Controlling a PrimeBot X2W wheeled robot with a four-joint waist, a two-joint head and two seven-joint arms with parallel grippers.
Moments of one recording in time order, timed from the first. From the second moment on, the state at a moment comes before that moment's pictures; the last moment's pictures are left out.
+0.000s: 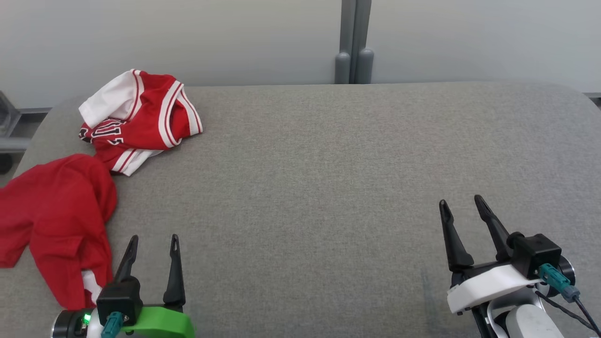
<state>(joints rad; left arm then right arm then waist) 0.08 0.05 -0.14 0.11 -0.13 0.11 -0.25 0.07 -0.06 0.14 0.09 0.15 0.03 -0.25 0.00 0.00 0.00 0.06</state>
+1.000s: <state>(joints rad) 0.08 0.05 -0.08 0.08 -0.15 0.11 -0.25 0.03 -0.05 0.21 0.11 0.15 0.08 -0.25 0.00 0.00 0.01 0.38</state>
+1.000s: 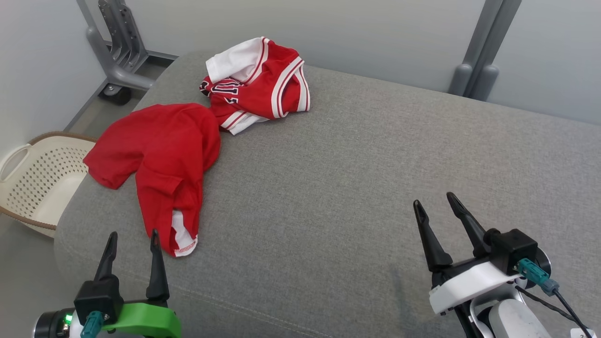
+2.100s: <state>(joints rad) -0.47 0.27 0.08 0.23 -0.27 0.03 0.16 -0.11 -0.10 0.20 0.02 0.07 0.08 -0.25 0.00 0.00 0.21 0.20</state>
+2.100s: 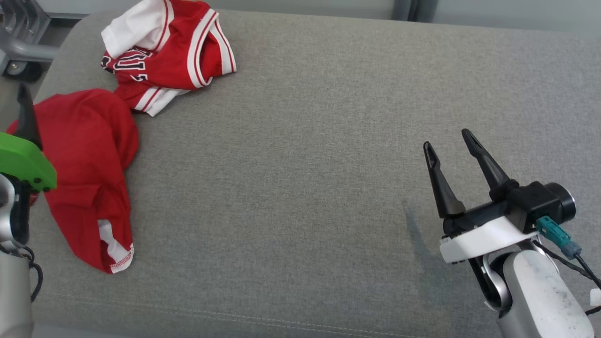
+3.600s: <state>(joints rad) -0.69 0.30 0.05 0.49 -0.23 0.04 0.15 -0.26 -0.15 0.15 -0.01 0.06 0.10 -0.25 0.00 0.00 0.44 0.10</state>
